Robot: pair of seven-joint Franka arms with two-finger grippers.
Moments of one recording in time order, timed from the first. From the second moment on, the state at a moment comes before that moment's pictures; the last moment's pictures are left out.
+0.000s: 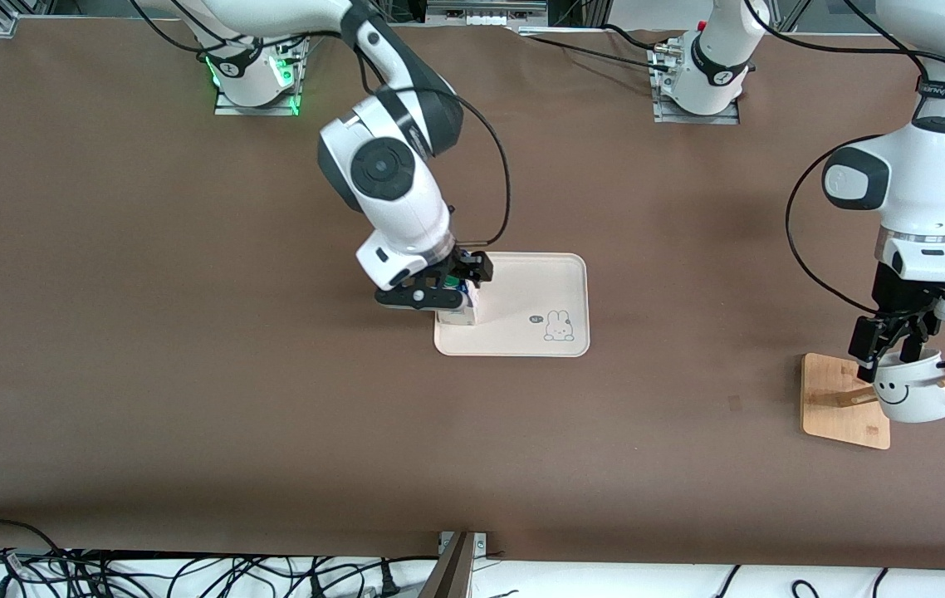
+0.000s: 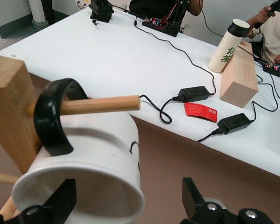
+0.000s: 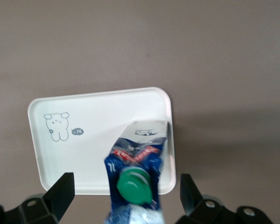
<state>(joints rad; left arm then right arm) 0.03 0.25 0.07 -2.19 -0.25 3.30 -0.10 0.69 0.59 -0.05 -1.31 0.13 2.01 0.72</state>
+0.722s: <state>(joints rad) 0.03 0.27 0.07 -2.13 -0.25 3.30 -0.10 0.64 0.32 -0.35 -1.33 0.13 1.65 0.36</state>
